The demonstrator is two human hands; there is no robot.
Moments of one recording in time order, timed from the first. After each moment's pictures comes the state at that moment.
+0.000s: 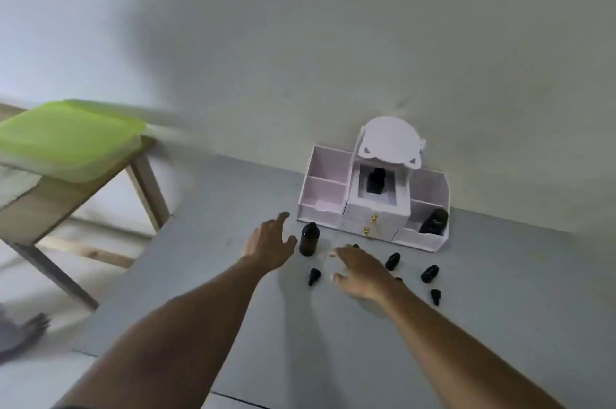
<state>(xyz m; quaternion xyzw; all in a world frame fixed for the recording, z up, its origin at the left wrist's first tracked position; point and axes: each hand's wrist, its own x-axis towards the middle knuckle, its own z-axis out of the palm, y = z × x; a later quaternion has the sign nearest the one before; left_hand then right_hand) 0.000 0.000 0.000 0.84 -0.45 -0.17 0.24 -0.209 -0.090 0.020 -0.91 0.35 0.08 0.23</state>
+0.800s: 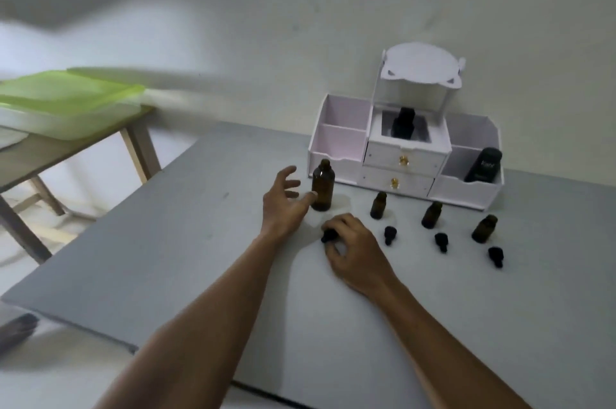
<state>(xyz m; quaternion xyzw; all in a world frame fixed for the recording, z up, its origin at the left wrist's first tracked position) -0.015 -0.028 -0.127 0.71 -0.36 -0.15 0.59 -0.192 -0.076 -0.144 -0.91 0.23 -0.28 0.22</state>
